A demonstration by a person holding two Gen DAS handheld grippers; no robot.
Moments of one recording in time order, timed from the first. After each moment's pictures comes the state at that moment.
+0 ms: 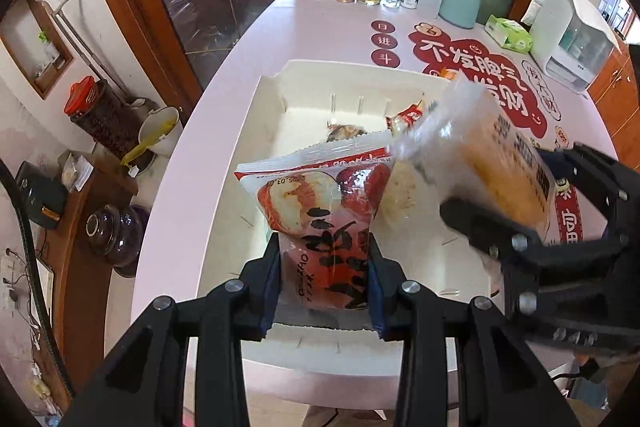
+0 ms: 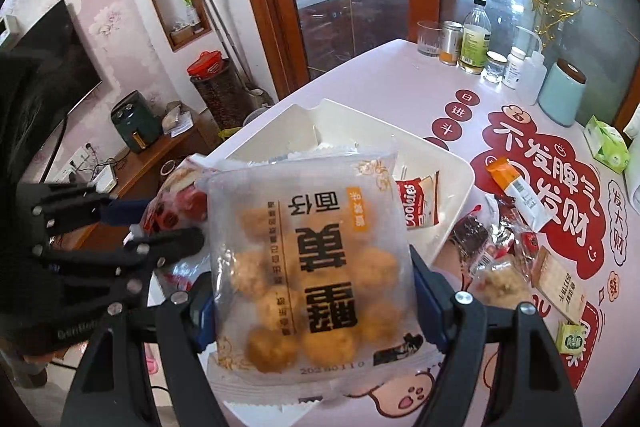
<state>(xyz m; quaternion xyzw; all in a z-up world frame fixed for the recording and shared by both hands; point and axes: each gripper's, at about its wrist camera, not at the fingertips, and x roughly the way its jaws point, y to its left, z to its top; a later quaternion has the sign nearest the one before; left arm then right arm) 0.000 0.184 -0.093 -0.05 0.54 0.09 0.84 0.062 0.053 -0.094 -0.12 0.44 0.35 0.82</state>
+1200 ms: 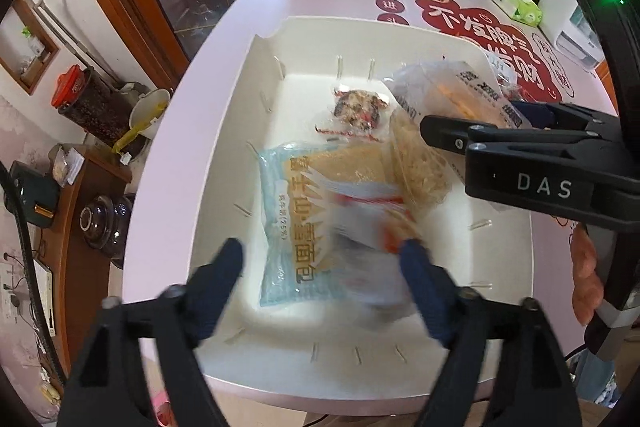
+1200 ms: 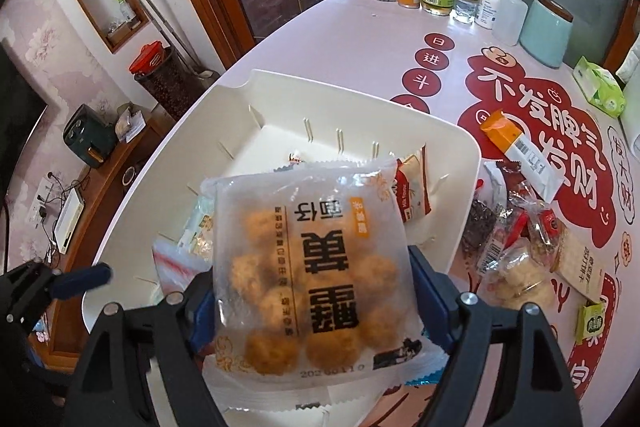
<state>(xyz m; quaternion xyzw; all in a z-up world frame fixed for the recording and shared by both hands) 0.023 0.197 -0.139 -0.04 0.57 0.08 0.81 0.123 0.078 -0.143 -0.09 0.52 0.27 0.81</state>
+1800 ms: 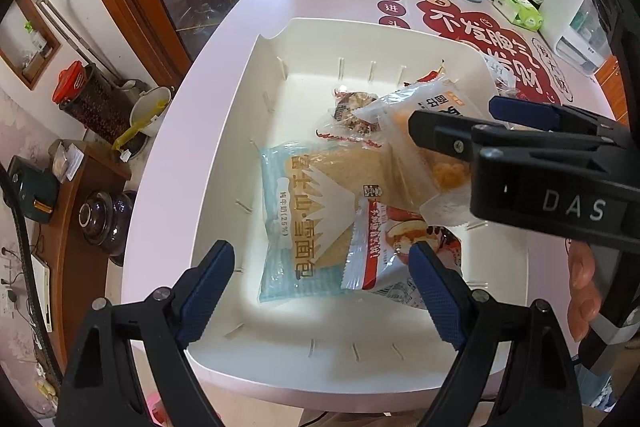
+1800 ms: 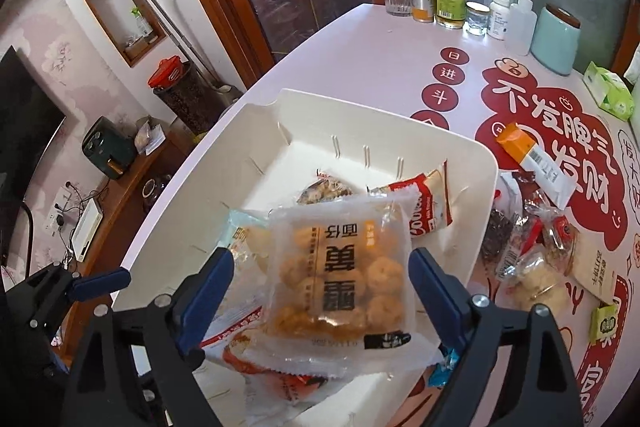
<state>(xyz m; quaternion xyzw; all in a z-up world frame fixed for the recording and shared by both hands) 0.019 0.196 -0.136 -0.05 0.57 0.08 0.81 0.111 0.083 -0.128 -0.06 0.51 0.30 0.81</state>
